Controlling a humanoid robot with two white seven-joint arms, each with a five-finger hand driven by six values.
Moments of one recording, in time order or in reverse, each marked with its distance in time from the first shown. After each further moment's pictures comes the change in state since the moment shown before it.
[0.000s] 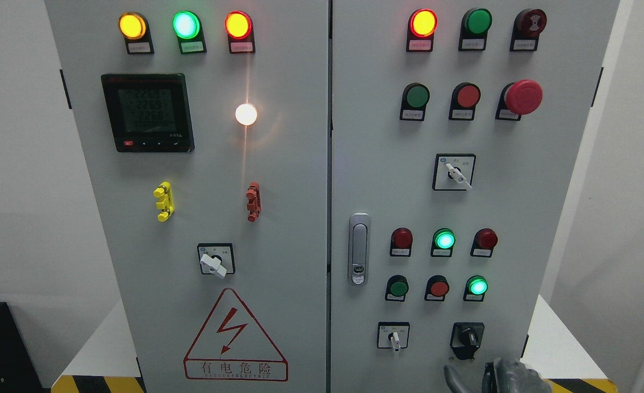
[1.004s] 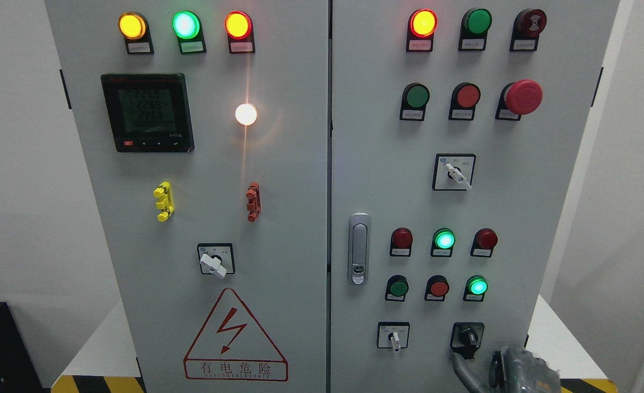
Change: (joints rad) left arm 0.000 0.000 0.000 0.000 0.000 0.000 0.000; right arm -0.030 -0.020 -0.001 0.014 -0.003 0.011 0.007
